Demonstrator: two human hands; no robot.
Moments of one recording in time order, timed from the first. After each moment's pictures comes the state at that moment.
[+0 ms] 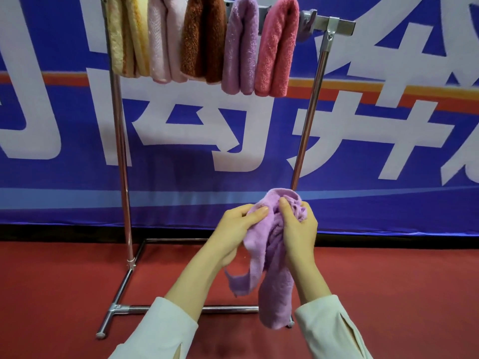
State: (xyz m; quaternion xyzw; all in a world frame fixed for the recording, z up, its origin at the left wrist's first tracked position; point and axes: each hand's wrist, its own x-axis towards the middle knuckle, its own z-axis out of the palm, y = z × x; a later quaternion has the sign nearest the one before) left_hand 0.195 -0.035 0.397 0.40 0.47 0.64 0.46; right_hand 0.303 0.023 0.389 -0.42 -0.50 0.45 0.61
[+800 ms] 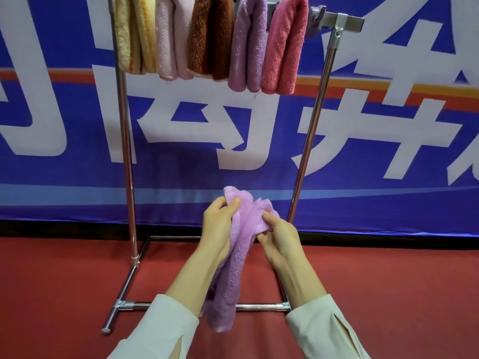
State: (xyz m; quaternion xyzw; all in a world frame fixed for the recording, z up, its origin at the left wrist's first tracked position) left_hand 0.171 -0.033 0.387 0.25 0.48 0.75 0.37; right_hand 0.272 0.004 0.393 -0.29 -0.29 0.77 0.48
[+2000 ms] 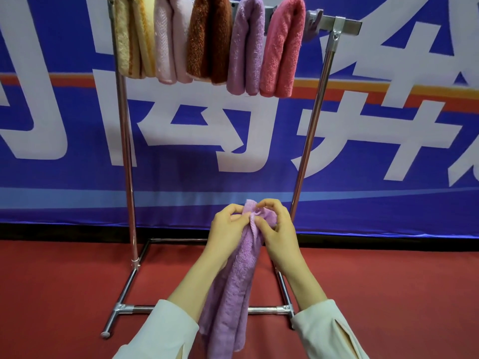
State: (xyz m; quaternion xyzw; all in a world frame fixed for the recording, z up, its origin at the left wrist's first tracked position) left_hand 0.176 -0.032 0.382 0.39 0.57 0.65 0.31; right_hand 0.285 0.006 0.383 -0.33 -0.72 0.40 0.47
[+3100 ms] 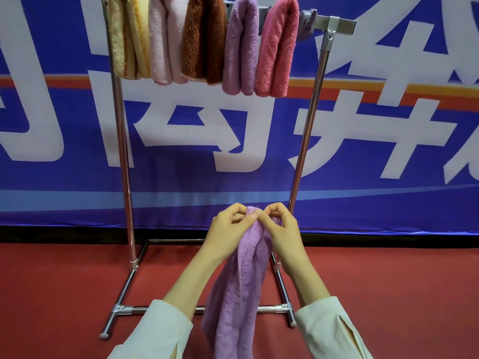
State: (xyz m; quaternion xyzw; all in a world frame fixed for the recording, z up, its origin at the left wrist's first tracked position) left_hand 0.174 -0.038 0.383 0.50 0.57 0.59 0.29; right_hand 0.295 0.020 0.377 -0.31 -0.65 0.49 0.48
